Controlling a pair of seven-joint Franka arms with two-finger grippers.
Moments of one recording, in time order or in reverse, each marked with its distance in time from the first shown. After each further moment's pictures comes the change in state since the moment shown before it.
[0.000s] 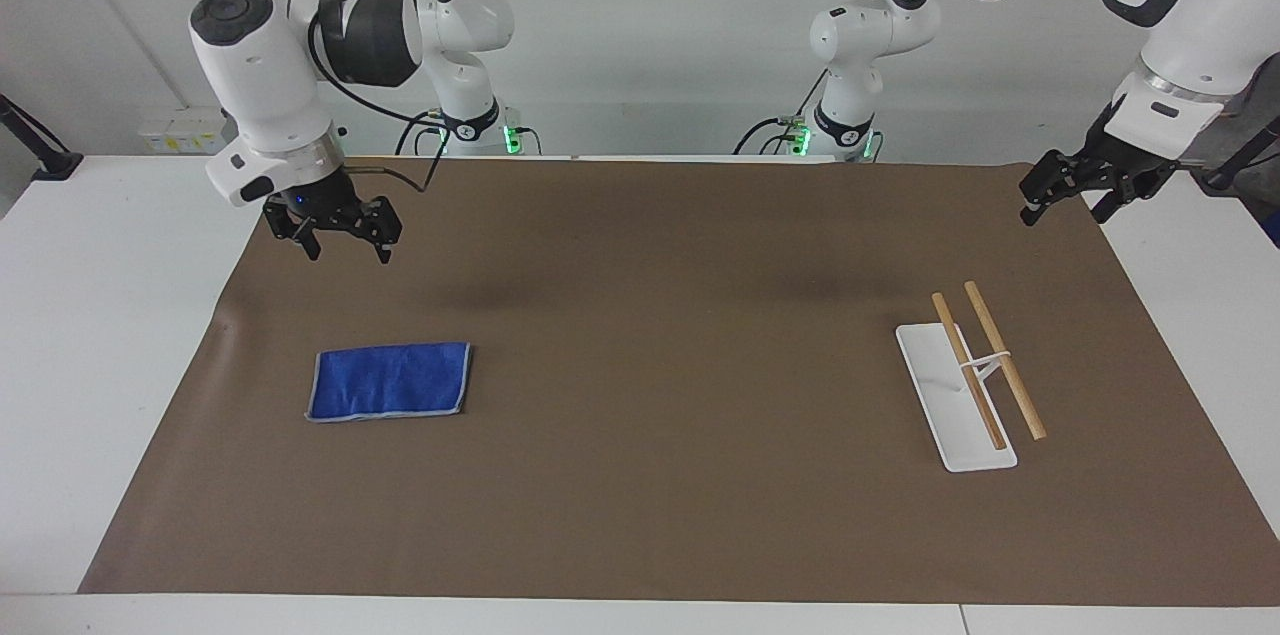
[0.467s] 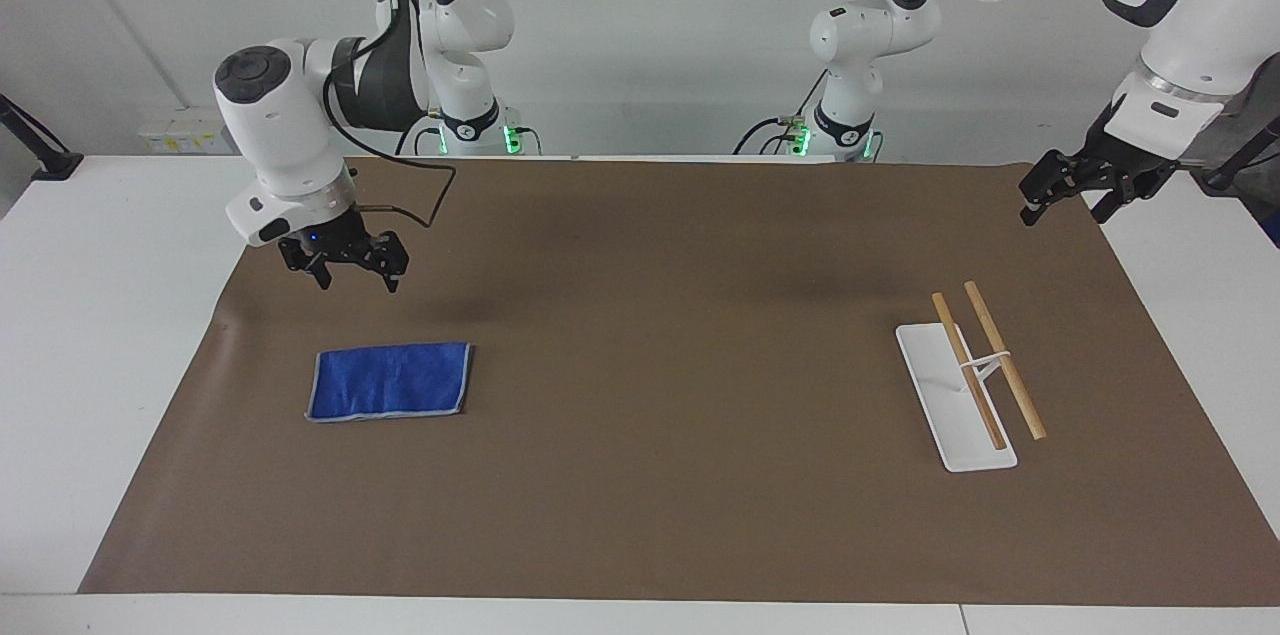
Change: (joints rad) left arm 0.000 0.000 0.000 0.000 0.000 0.000 0.000; right arm -0.021 0.193 -0.001 -0.033 0.000 0.259 -0.024
